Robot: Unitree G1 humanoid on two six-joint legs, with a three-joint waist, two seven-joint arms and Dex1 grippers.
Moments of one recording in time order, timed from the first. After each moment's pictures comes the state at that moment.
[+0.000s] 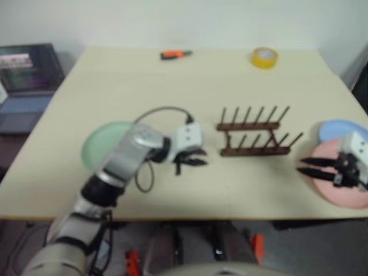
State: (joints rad) left arm -0.65 0.50 -0.48 -0.20 -0.09 0.69 -1.15; right arm 0.13 -1.00 -0.36 -0.28 0.45 0.58 1.11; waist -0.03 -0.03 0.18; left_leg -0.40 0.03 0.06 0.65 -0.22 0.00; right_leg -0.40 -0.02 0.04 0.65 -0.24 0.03
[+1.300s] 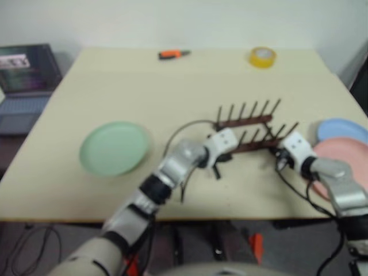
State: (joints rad) left arm -0.72 0.13 -0.54 0.23 0.02 0.64 -0.72; right arm -0.20 -0.69 0.01 0.03 0.02 0.33 0.64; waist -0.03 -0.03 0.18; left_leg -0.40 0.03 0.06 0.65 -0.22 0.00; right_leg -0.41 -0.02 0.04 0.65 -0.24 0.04
